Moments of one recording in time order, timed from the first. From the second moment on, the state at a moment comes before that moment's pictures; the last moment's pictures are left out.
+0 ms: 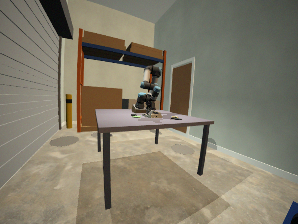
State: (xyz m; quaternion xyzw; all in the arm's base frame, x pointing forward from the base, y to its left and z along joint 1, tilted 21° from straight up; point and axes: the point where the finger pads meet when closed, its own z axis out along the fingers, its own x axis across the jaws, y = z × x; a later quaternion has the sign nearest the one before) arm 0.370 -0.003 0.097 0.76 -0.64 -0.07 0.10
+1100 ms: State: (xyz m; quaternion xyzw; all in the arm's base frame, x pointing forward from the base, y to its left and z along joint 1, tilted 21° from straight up) arm 0.366 -0.004 0.109 0.76 -0.64 -0.07 0.10
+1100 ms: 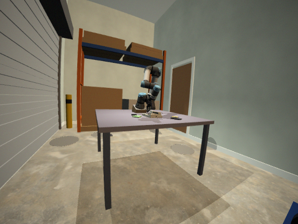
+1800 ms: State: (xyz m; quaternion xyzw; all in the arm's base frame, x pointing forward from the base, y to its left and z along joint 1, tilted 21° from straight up) arm 0.376 -0.001 0.115 0.76 -0.64 -0.07 0.10
